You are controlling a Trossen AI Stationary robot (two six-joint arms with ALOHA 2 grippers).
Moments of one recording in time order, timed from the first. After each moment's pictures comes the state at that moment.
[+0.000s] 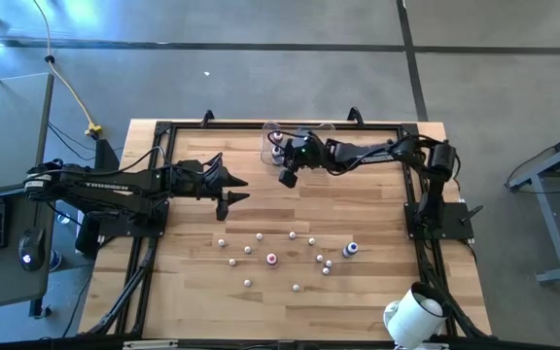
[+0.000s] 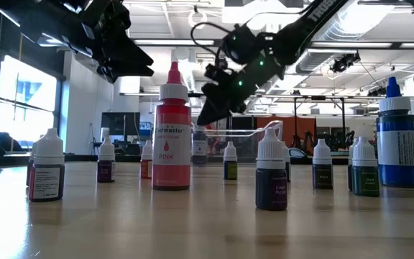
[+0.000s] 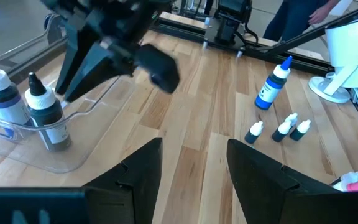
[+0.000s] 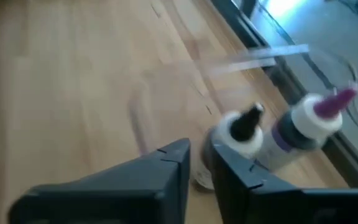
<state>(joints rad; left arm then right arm) 0.10 0.94 0.51 0.11 -0.03 -0.19 -0.36 1.88 1.15 0.15 0.06 -0.06</state>
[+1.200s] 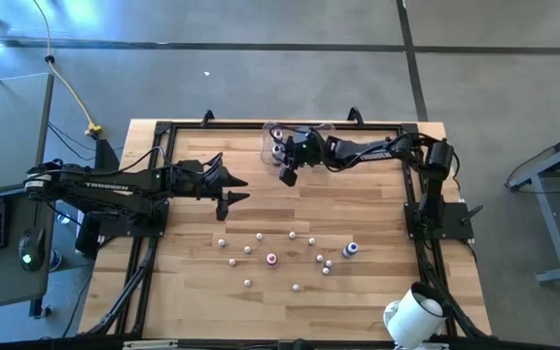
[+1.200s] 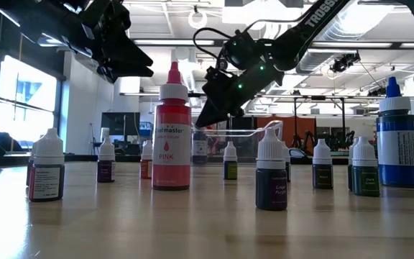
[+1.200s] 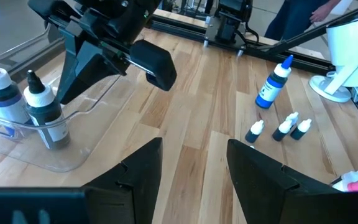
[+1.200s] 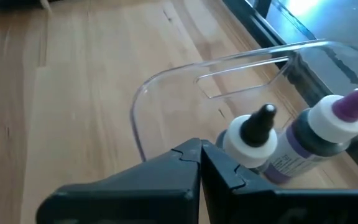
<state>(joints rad) 0.10 0.94 0.51 0.10 -0.04 -0.19 -0.39 1.90 1.15 0.18 -0.06 -0.03</state>
